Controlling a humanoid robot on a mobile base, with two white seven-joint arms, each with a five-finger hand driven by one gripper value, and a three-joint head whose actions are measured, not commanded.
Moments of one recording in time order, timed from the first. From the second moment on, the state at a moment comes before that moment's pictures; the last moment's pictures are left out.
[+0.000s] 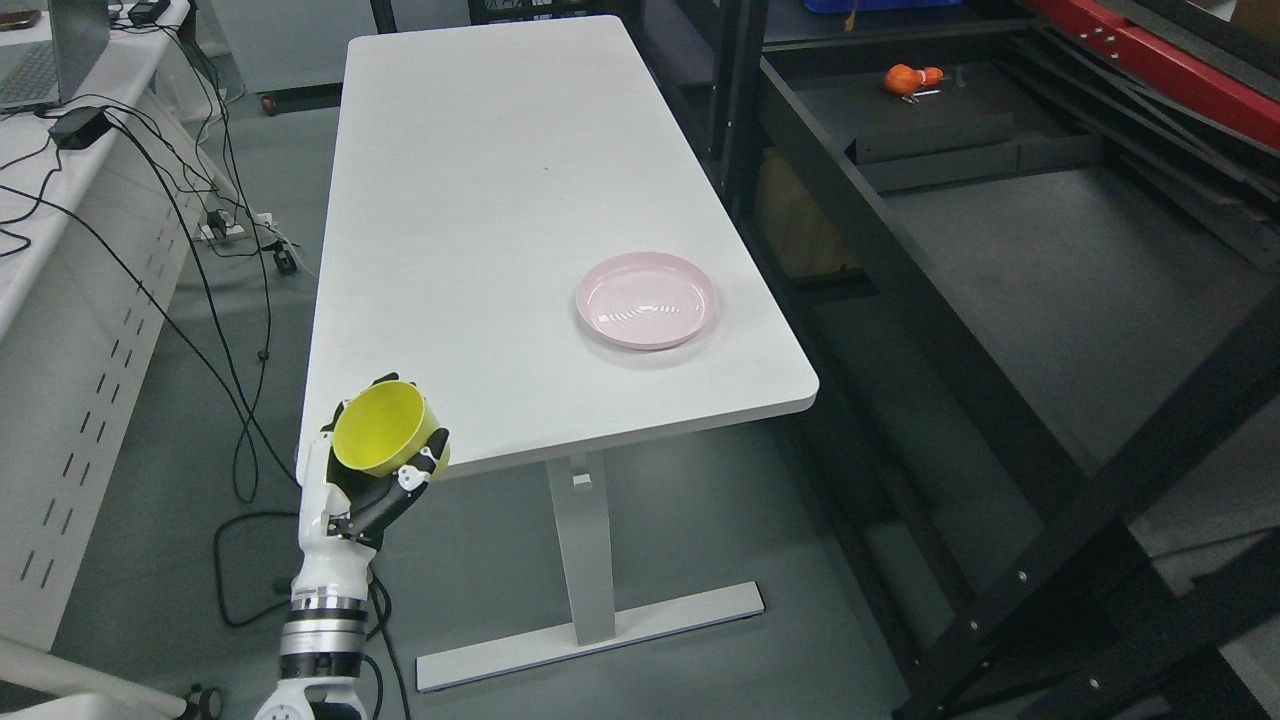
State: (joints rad) left arm -0.08 0.00 0.03 -1.58 0.31 -0.30 -0.02; right arm 0.00 0.00 0.00 -0.24 0.00 0.09 -0.12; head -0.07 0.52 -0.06
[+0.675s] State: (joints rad) left arm -0.07 0.00 -0.05 -1.61 0.31 -0.34 -0.01; right arm 0.00 0.00 0.00 -0.24 0.00 0.09 -0.12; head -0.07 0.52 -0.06
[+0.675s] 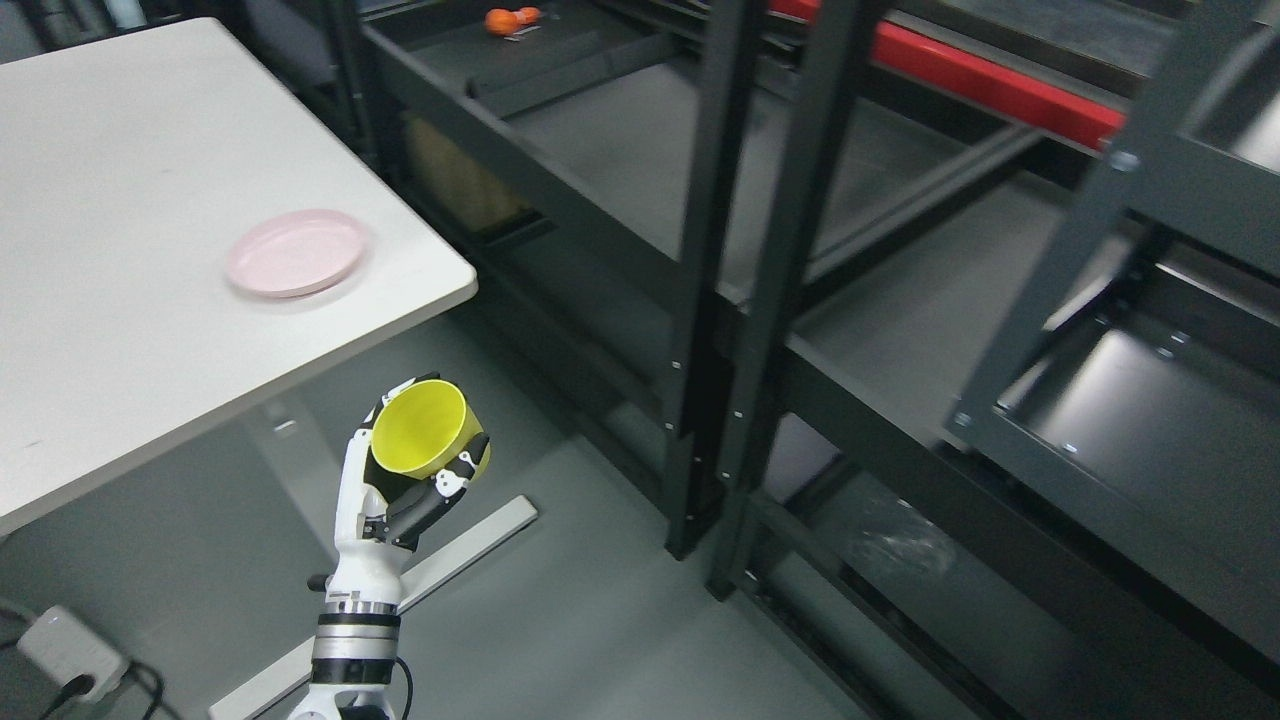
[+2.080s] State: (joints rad) left arm -0.15 0.00 -0.43 -1.70 0.30 -0.54 -0.07; right arm 0.00 0.00 0.00 -0.24 0.00 0.09 -0.12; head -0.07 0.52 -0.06
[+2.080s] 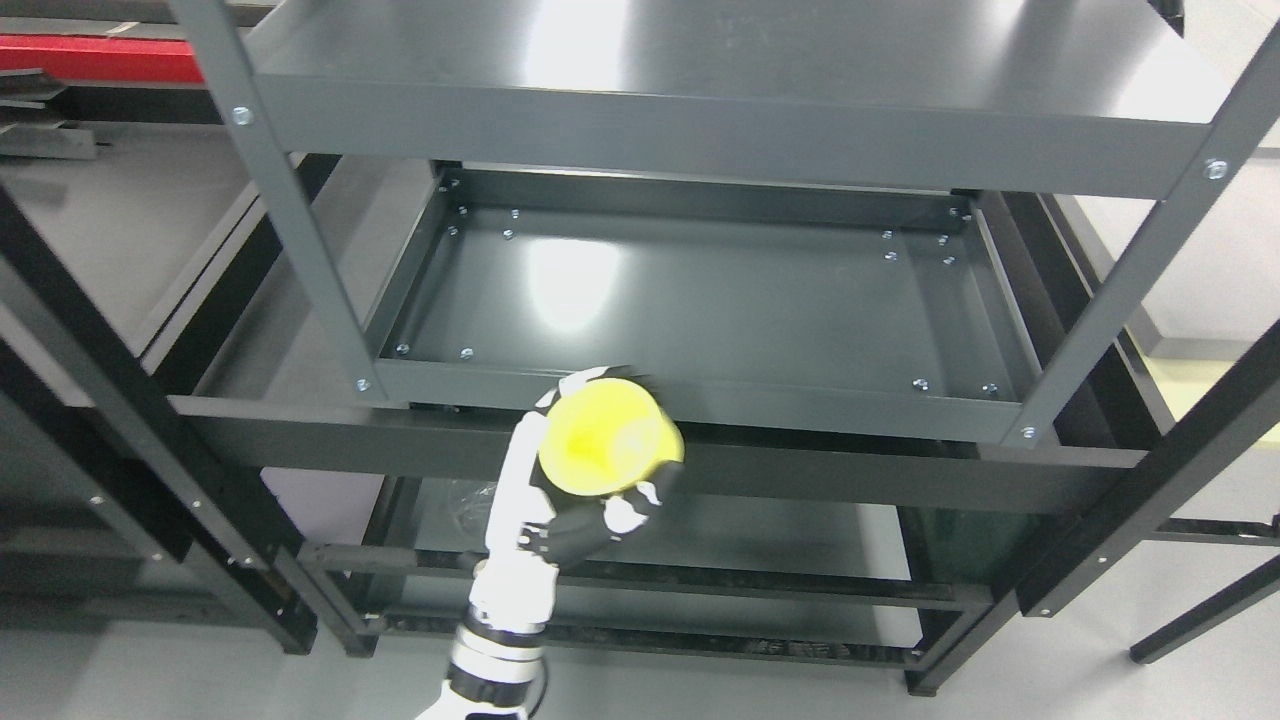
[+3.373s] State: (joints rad) left arm -1.07 0.00 -0.59 -1.70 0.58 0.23 0.52; right arm 0.00 0.00 0.00 -0.24 0.00 0.09 -0.12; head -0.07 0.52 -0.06
